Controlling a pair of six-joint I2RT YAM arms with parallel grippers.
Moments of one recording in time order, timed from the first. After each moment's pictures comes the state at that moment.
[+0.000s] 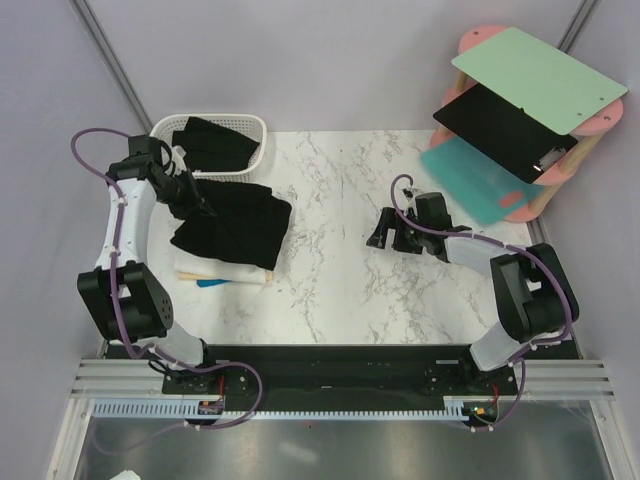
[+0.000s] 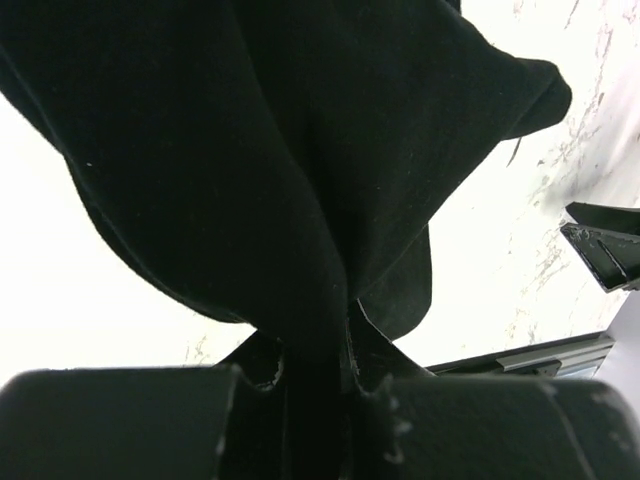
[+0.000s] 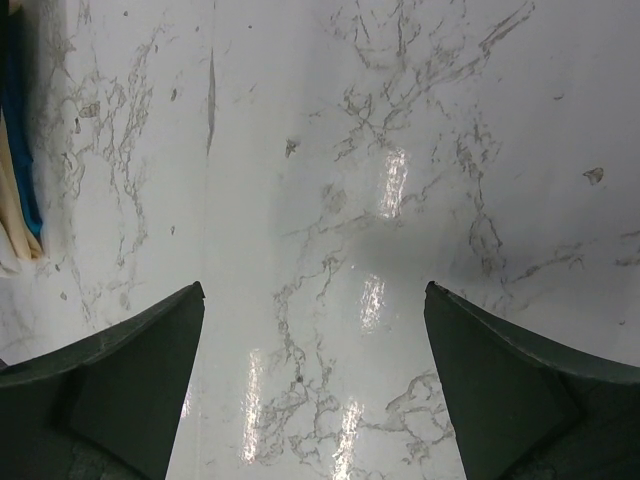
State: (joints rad) left arm 0.18 1.59 1.51 -1.06 0.40 -0.23; right arm 0.28 1.60 0.80 0.03 -0.34 0.45
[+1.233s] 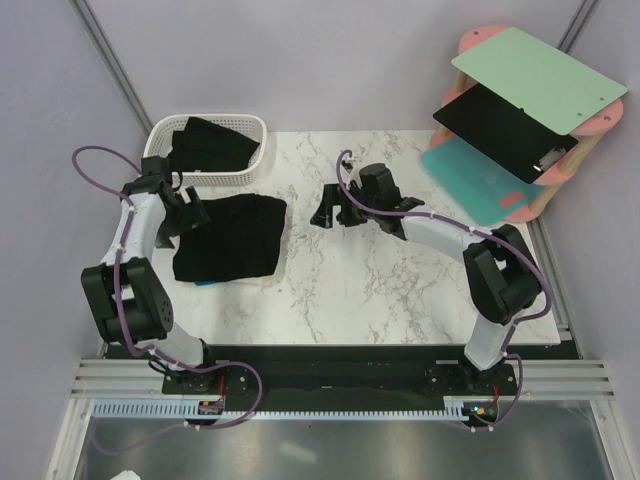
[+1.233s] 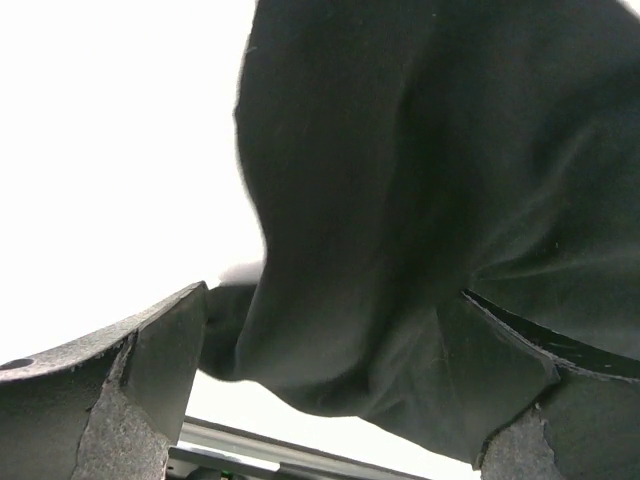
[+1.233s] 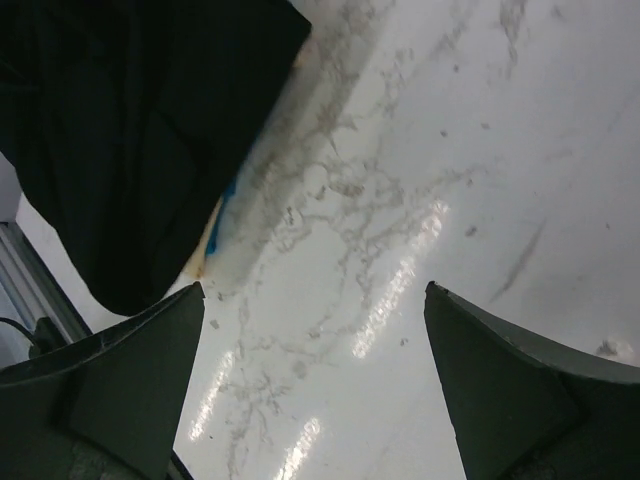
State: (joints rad) left arm 0.19 1.62 1.30 -0.90 -0.06 -0.31; right arm 0.55 1.76 1.14 0.01 -0.35 0.46
